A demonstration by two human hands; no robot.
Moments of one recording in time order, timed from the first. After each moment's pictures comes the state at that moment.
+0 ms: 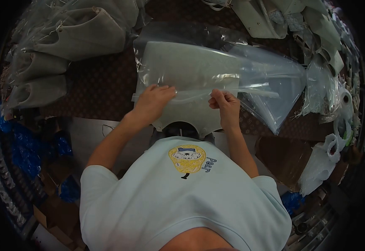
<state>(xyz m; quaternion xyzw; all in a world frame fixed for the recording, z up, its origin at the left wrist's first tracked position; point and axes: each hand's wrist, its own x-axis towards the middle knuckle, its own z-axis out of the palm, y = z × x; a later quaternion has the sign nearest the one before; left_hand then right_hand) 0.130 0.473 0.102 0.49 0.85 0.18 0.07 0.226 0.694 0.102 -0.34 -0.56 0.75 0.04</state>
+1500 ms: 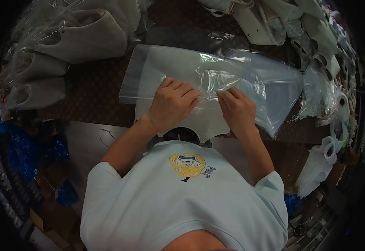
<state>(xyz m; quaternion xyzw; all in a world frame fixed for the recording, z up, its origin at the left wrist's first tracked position) 0.126 0.523 0.148 0.47 0.81 0.34 -0.08 0.202 0.711 0.164 0.01 -0.98 0.17 0.12</state>
